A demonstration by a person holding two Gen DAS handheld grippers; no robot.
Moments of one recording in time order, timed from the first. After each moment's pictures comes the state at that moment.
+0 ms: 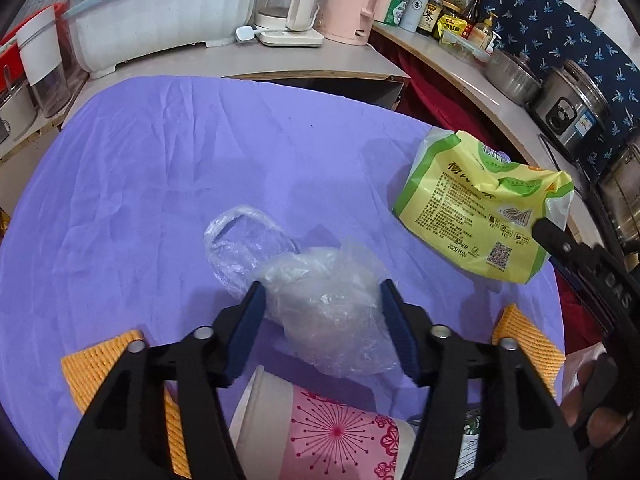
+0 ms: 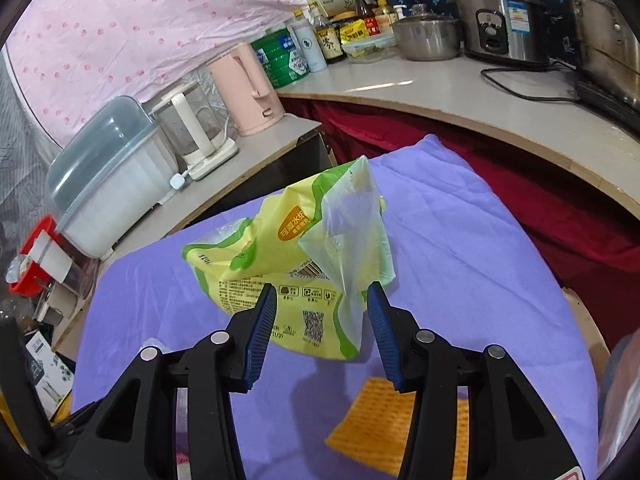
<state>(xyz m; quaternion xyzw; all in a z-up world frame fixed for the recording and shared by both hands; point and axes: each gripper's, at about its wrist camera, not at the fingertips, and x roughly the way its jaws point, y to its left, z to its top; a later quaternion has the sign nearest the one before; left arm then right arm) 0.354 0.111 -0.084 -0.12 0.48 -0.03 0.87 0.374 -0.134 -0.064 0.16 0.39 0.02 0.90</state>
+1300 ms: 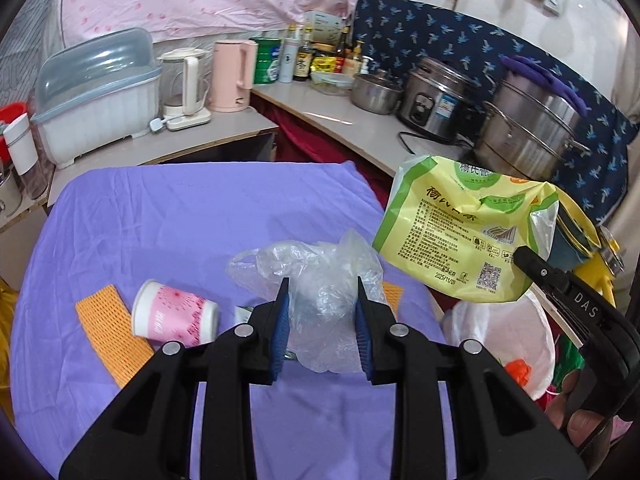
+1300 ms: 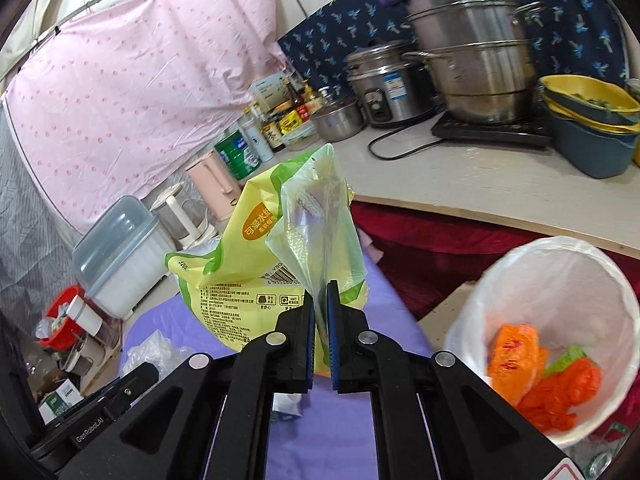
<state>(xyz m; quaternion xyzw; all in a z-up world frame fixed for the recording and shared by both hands) 0.198 -0.006 0.044 -0.05 0.38 -0.15 0.91 0.156 -0.256 0.041 0.23 0.28 -0.06 0.93</state>
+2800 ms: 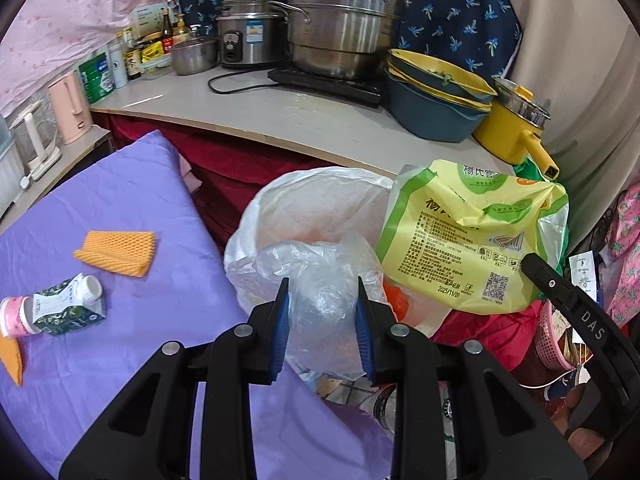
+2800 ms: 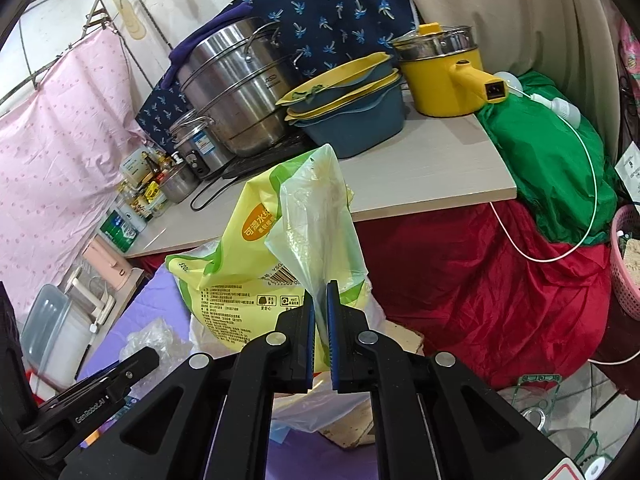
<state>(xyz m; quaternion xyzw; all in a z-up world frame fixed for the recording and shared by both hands) 0.087 -0.259 0.003 0.09 0.40 -0.32 0.85 -0.055 -0.450 -0.019 0.32 0.23 -0.26 0.88</state>
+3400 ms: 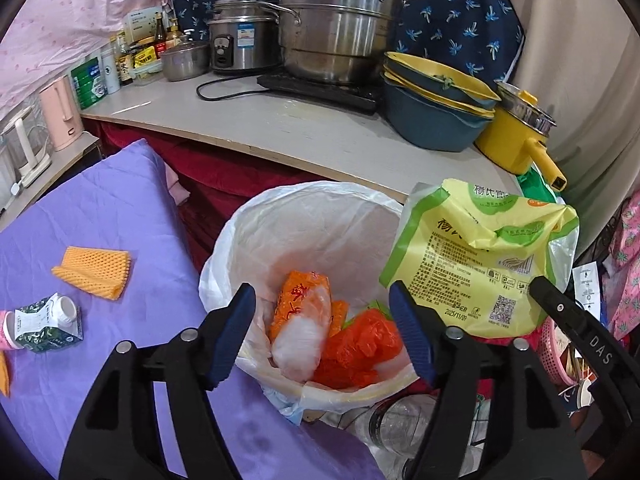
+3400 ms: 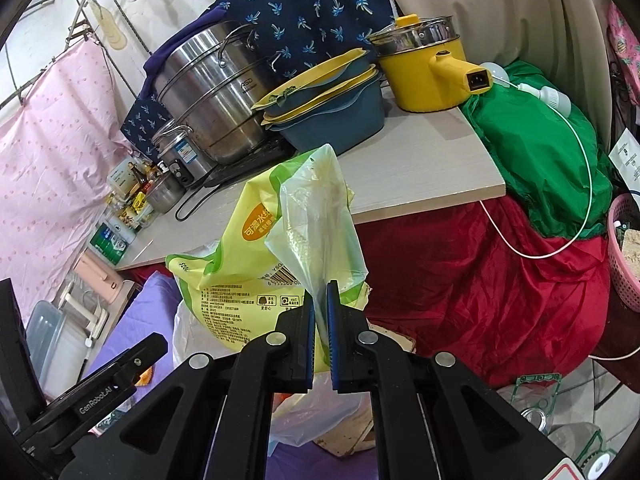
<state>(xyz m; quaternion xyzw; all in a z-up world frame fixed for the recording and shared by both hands) 0.102 -0.288 -0.007 0.08 0.39 -0.32 0.86 -0.052 -0.473 -0.030 0.33 0.23 -0.27 0.87</state>
